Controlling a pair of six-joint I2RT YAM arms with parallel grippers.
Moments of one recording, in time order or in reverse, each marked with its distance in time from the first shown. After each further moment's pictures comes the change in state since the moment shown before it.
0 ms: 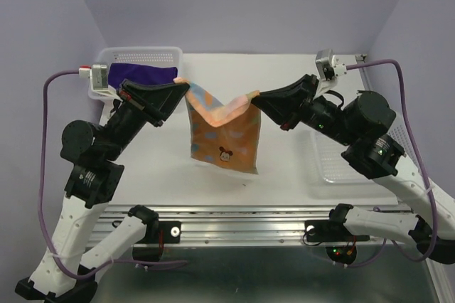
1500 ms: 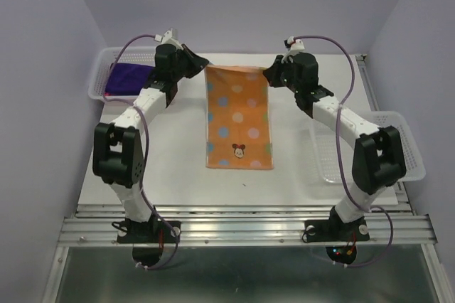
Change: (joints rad) left arm 0.209 0.962 0.184 0.146 -0.073 0.057; right arm -0.515 0.626 -0.063 0.201 0.119 -0.028
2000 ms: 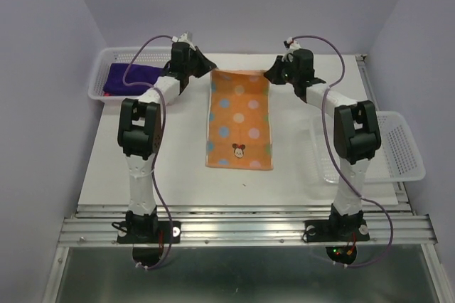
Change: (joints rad) left arm 0.007 0.475 0.379 -0.064 0.071 0.045; right arm -0.155 0.438 0.245 0.016 -0.252 0.031
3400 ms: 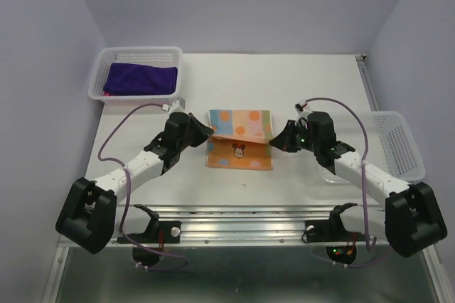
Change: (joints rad) left arm -0.262 -0.946 -1.112 0.035 -0.303 -0.213; right arm 0.140 -0.888 -0.931 -0.127 -0.079 0.235
